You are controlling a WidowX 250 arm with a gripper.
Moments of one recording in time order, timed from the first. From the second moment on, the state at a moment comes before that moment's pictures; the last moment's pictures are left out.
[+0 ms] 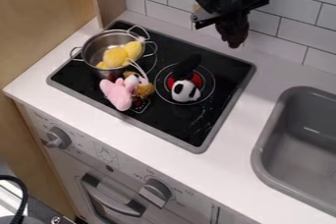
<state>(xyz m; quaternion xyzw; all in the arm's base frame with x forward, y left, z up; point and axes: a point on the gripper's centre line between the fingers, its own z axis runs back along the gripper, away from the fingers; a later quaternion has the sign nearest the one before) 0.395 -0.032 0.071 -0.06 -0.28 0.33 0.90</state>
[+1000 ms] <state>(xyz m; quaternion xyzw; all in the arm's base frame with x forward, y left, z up) 0.339 -0.075 0.076 0.06 -0.12 0.30 0.94</state>
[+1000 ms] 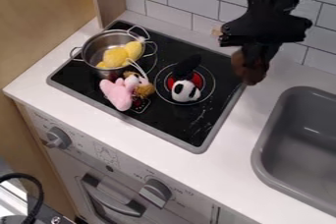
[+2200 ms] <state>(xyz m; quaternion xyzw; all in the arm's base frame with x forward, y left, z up) 0.309 -0.057 0.061 0.05 -0.10 0.29 0.95</state>
